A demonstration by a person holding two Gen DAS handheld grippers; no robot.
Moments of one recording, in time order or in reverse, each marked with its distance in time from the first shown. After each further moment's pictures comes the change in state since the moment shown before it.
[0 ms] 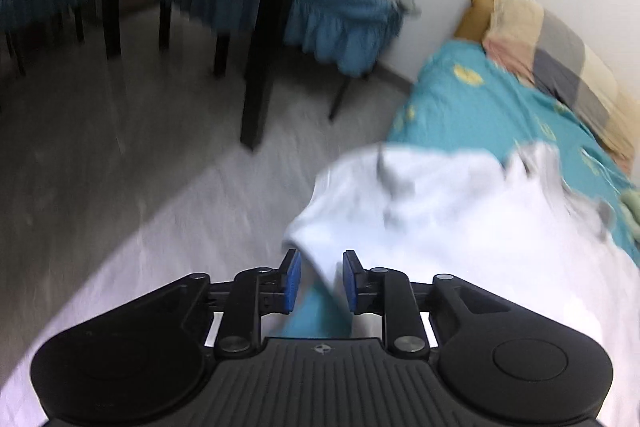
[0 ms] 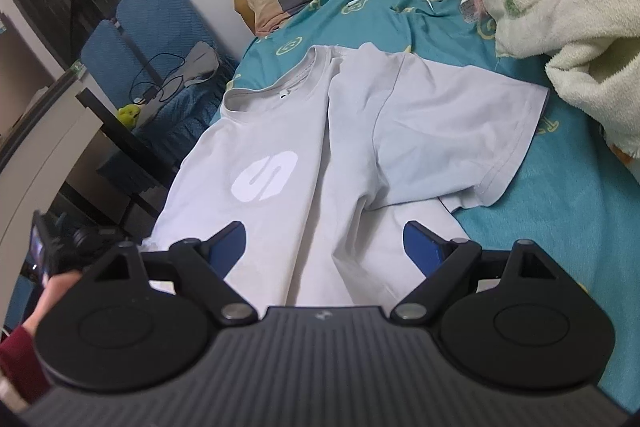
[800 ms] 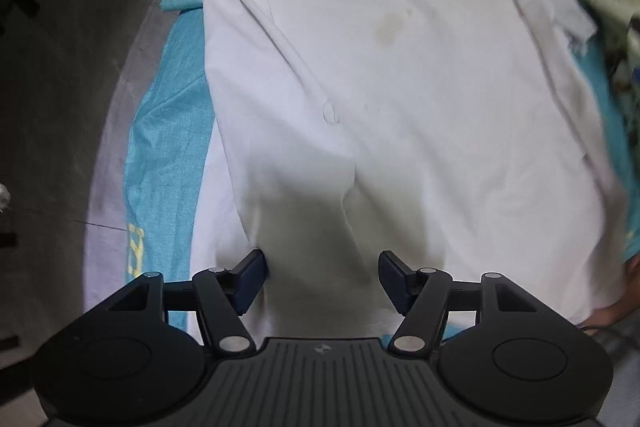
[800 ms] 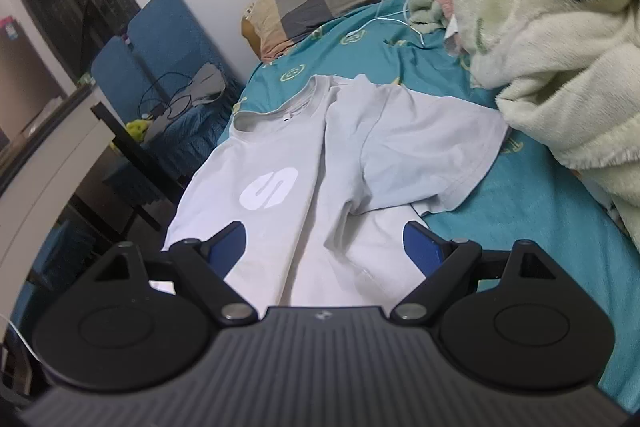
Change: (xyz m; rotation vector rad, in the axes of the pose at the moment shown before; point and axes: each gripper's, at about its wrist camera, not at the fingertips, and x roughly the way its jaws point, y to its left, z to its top) left arm -0.171 -0.080 -0.195 0.495 0.555 0.108; right arm -0.057 -0.008 -0.008 0.000 -0.073 0.002
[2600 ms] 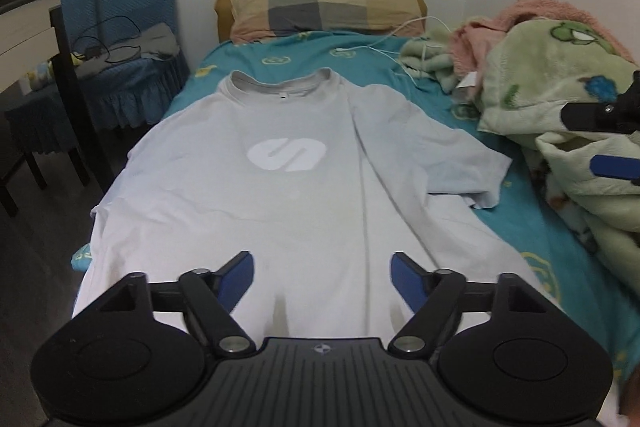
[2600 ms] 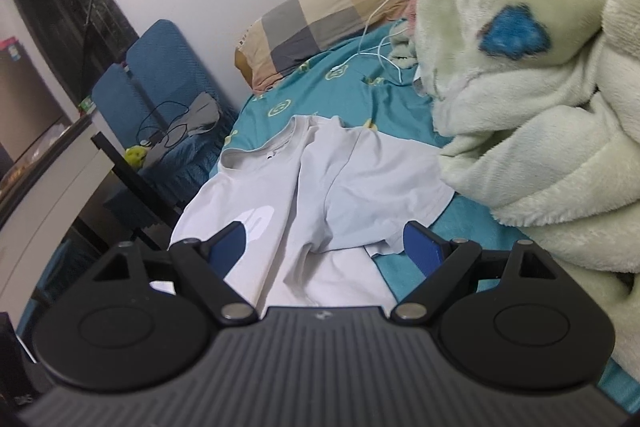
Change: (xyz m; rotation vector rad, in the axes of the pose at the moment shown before) left arm 0.009 -0.116 0.066 0.132 -0.754 -0.024; right arm -0.032 -0.030 0.025 -0.023 -0.071 -0.003
